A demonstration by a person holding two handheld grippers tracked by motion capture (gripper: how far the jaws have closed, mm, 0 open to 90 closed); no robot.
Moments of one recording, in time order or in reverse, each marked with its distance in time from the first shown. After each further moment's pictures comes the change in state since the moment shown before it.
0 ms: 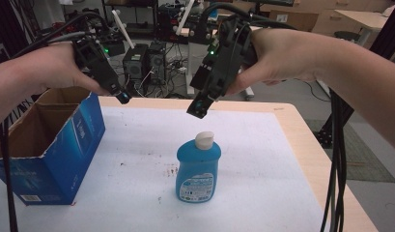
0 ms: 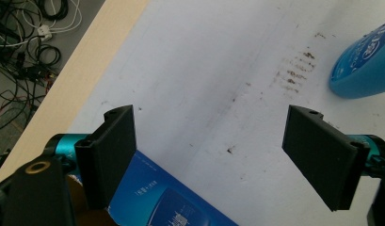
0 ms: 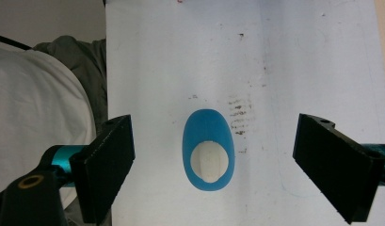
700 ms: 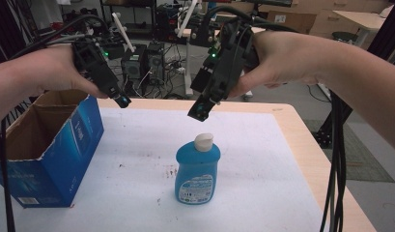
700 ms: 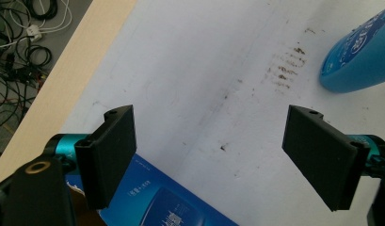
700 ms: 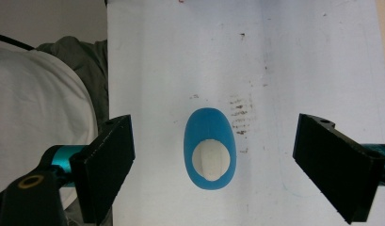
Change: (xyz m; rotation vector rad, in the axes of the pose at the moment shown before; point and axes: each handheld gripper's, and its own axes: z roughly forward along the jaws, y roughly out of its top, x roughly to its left) left arm -0.002 0.001 0.001 0.015 -0.026 0.016; right arm 0.000 -0.002 0.000 -0.006 0.001 -0.001
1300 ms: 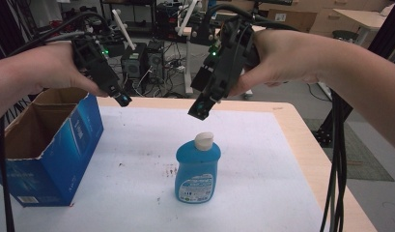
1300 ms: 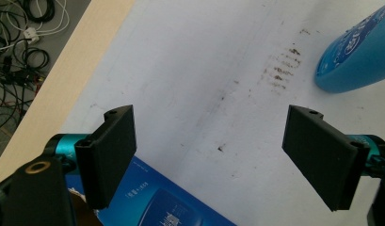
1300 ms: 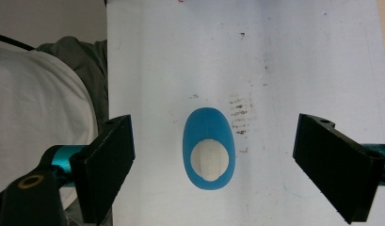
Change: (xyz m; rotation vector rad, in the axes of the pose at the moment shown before) left arm -0.001 0.001 -0.002 -0.001 -0.009 0.011; right arm -0.002 0.000 0.001 0.004 0.006 0.005
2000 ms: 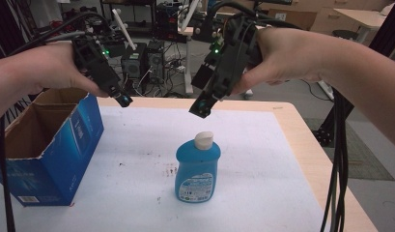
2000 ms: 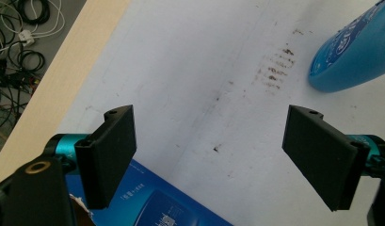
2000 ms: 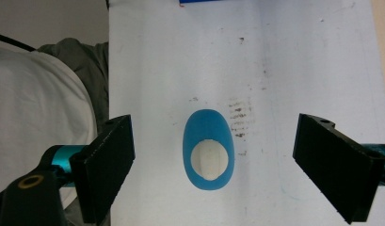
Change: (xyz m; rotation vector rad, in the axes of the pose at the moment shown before) left arm -0.003 0.001 -0.001 -0.005 -0.017 0.012; right arm 0.001 -0.004 -0.005 -0.029 -0.007 -0.013
